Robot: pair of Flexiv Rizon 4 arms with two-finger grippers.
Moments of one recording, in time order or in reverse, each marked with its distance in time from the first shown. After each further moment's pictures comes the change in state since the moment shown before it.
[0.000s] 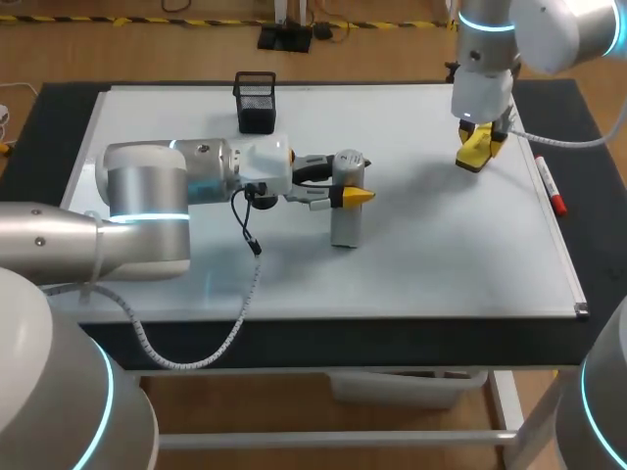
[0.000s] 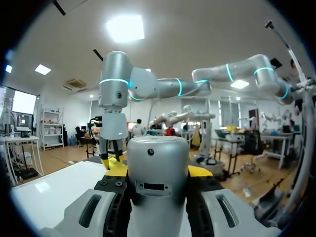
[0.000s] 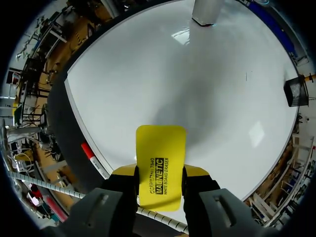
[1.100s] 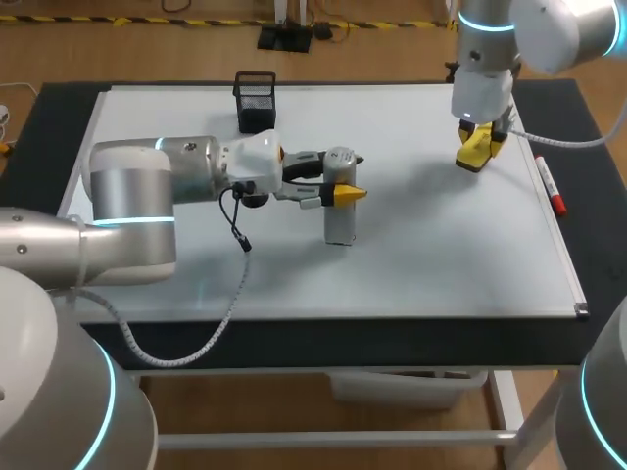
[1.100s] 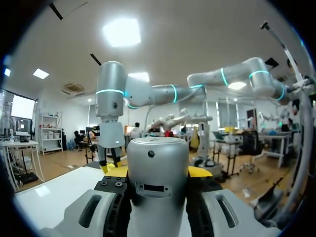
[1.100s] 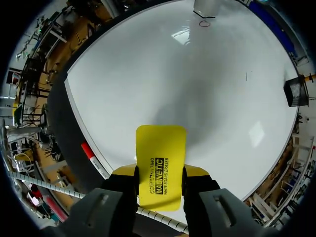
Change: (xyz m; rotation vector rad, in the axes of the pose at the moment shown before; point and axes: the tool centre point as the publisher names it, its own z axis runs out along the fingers) left arm 0.013 -0.021 -0.011 0.029 0.016 0.021; right arm 0.000 0.000 0.000 0.000 0.000 0.000
